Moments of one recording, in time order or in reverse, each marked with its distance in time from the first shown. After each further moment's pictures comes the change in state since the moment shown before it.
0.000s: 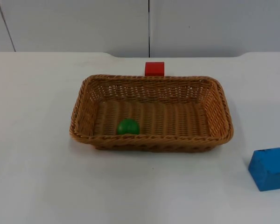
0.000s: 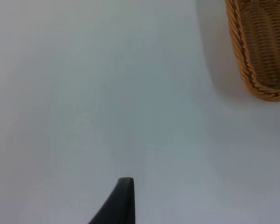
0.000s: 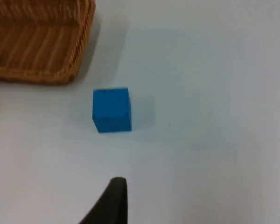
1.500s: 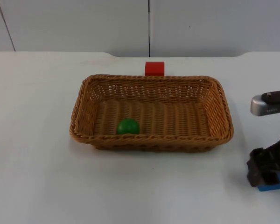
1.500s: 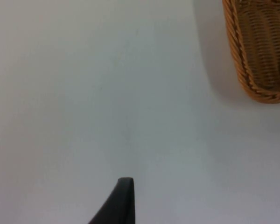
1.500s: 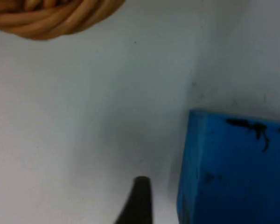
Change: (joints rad) right arm 0.299 1.558 -0.179 -0.158 -0.888 0.249; left arm 0.000 0.000 0.000 -0.008 -0.002 0.002
